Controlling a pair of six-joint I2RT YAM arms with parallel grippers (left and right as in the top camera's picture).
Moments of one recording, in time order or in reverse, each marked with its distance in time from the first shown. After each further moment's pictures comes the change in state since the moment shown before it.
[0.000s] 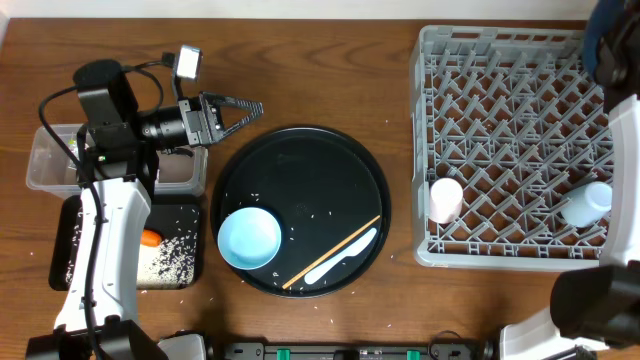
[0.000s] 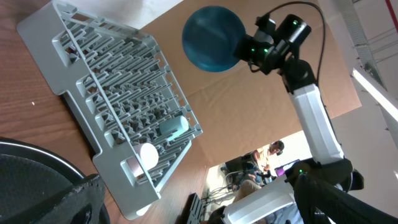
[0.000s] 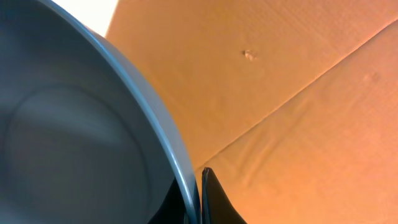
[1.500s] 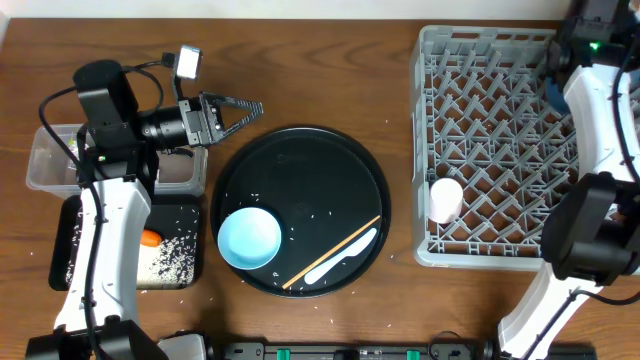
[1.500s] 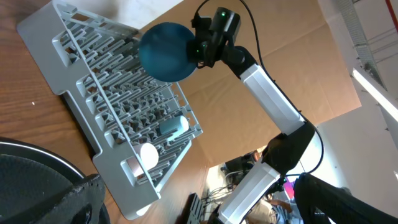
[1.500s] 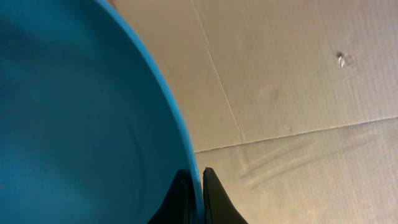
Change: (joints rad) left arm 0.000 0.000 0.000 0.000 0.000 0.000; right arm 0.029 0.298 0.002 0.040 0.059 -0.197
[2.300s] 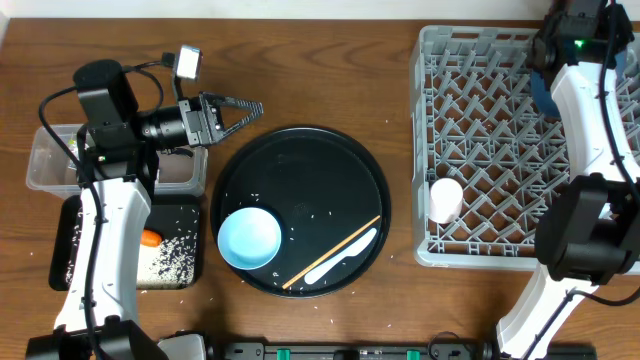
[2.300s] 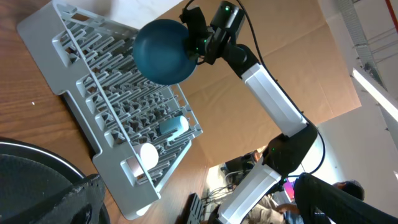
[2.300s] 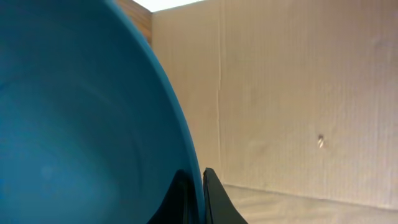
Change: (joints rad) left arm 0.000 0.000 0.000 0.000 0.000 0.000; right arm 0.046 -0.008 0.007 0.069 -0.085 -0.394
